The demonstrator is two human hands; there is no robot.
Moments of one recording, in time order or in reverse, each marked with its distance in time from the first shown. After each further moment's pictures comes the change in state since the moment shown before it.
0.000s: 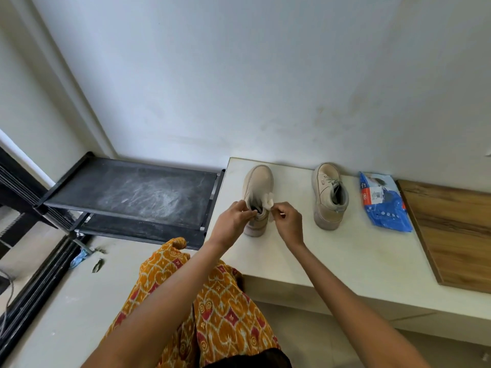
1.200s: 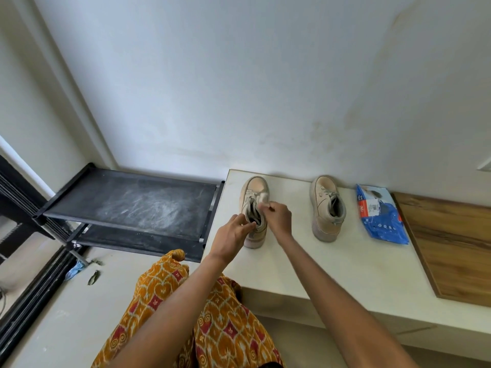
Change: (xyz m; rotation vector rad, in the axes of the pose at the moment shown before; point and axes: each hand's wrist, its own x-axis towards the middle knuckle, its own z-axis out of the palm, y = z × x) left_hand -0.004 0.007 -0.002 0.111 0.000 0.008; right_hand 0.036 -0.031 0.016 -0.058 -0.104 0.231
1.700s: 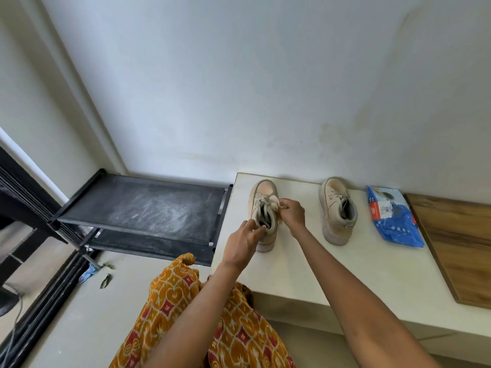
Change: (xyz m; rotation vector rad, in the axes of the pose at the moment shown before) left_hand -0.005 0.006 0.003 0.003 0.001 -0.040; right_hand 0.043 0.018 0.002 -0.047 -0.027 0.070
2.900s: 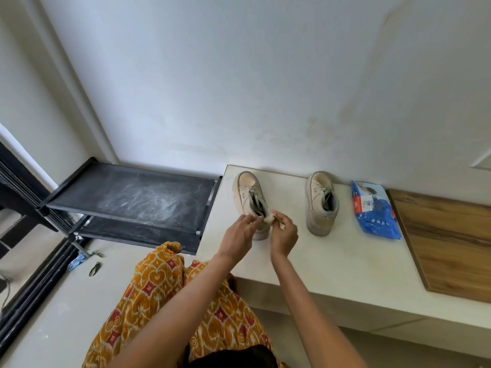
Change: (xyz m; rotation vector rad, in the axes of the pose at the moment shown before) left_hand -0.001 0.032 0.010 -0.078 -0.051 -0.048; right_hand -0.089 0.028 0.007 0.392 0.449 0.026
